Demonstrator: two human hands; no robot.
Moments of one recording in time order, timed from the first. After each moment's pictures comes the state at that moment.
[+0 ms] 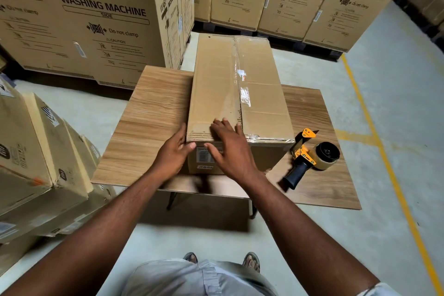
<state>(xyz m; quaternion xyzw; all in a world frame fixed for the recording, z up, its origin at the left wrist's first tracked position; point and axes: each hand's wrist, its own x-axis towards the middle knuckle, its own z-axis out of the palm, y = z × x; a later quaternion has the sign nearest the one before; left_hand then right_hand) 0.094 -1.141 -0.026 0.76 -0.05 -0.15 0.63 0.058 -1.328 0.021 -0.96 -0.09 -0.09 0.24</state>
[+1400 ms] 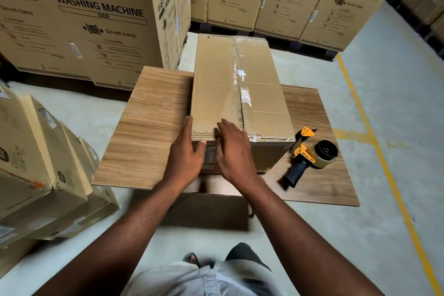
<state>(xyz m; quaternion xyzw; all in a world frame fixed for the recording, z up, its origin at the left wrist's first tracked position) 0.066 -1.172 0.007 0.85 -0.08 0.03 0.53 0.045 -1.311 0.036 -0.97 0.00 -0.08 0.25</state>
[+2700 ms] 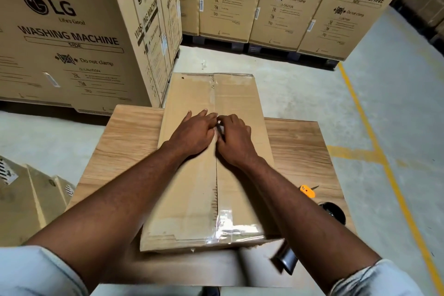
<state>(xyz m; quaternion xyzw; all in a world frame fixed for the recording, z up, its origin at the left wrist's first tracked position) 0.352 -1.299 0.031 0.94 -0.28 -0.08 0.19 0.299 -1.443 0.025 -0.96 -0.02 -0.08 0.25</state>
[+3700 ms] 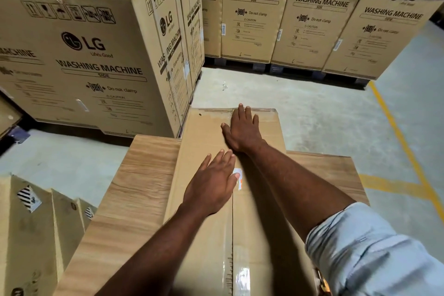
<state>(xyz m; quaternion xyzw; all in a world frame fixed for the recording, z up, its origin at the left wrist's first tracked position) 0.350 -1.307 0.010 0.96 -0.26 -0.01 0.15 0.479 -1.453 0.019 -0.99 -0.02 0.05 0.10</state>
